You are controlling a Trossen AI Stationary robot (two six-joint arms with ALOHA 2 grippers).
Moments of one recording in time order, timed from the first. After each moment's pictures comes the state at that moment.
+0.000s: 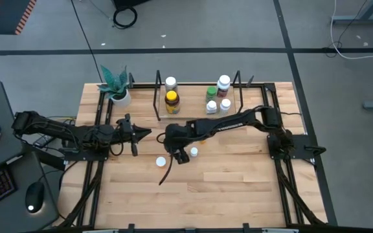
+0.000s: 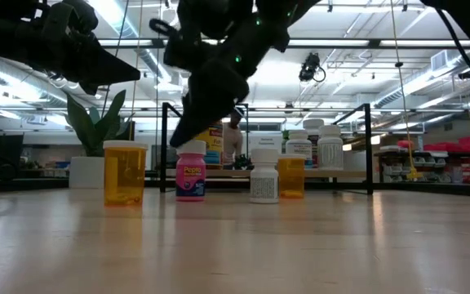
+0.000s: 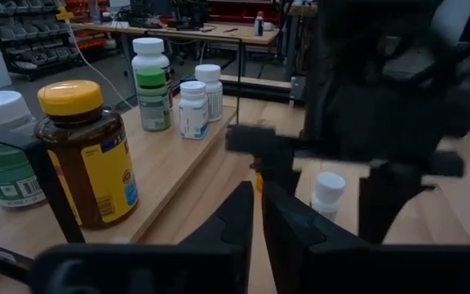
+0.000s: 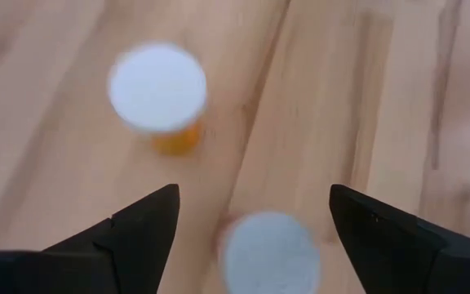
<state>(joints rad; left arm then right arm) -0.15 0.64 0.20 0.30 -0.45 -0.12 0.02 2.13 1.66 -0.46 -0.07 -0.27</state>
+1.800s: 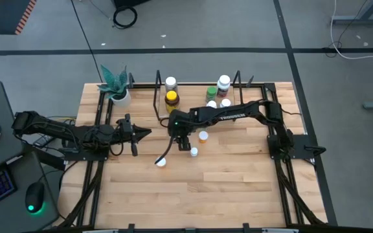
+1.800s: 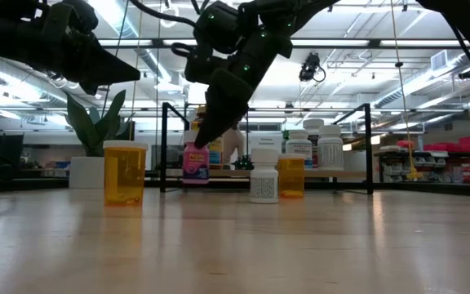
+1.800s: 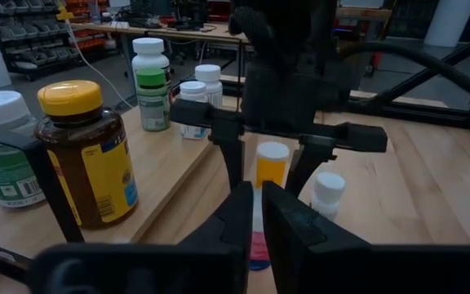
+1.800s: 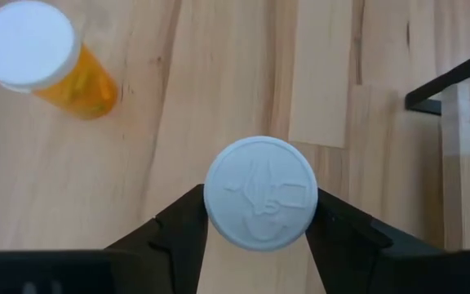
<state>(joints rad) -0.15 0.64 0.20 0.30 -0.45 -0.12 -0.09 2.08 1.64 -0.54 -0.08 -0.18</state>
